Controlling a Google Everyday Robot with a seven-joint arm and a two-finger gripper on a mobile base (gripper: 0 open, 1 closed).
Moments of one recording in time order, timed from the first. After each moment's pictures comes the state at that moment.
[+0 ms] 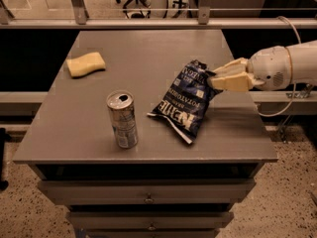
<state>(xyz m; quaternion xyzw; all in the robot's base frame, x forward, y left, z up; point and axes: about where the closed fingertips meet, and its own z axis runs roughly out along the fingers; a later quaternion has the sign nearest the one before) 0.547 -0.155 0.912 -0.50 0.65 0.36 0.44</state>
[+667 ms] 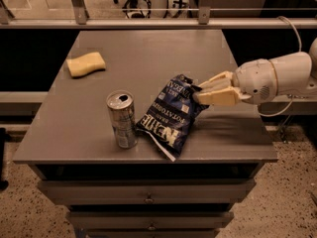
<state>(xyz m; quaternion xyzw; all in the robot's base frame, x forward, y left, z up) 0.511 -0.117 0.897 -0.53 0.63 0.40 0.41</state>
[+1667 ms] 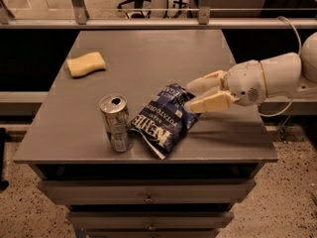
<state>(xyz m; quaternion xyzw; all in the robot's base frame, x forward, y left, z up) 0.517 -0.101 0.887 -0.52 0.67 0.35 0.41</state>
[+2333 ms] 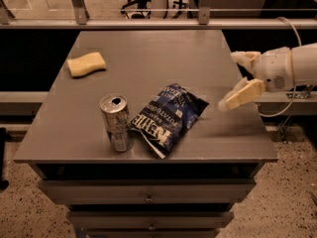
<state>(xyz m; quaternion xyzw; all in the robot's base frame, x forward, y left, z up) 0.567 -0.179 0.896 -0.49 0.70 0.24 0.45</state>
